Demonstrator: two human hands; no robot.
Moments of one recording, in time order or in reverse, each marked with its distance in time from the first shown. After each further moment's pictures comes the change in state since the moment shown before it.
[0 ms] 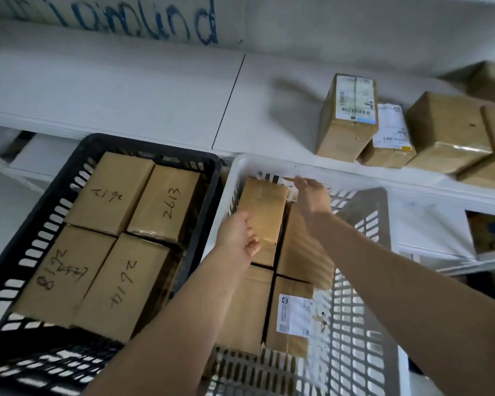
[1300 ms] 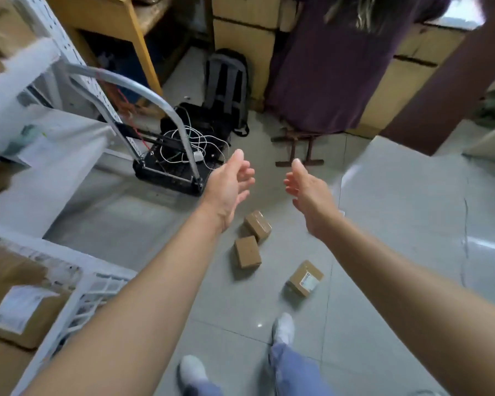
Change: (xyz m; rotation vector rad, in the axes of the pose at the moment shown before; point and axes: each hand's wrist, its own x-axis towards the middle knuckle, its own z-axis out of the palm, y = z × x) left_hand -0.328 -0.482 0.025 1.248 -1.251 0.007; right_hand -0.563 0.339 -0.320 0.679 1.167 0.349
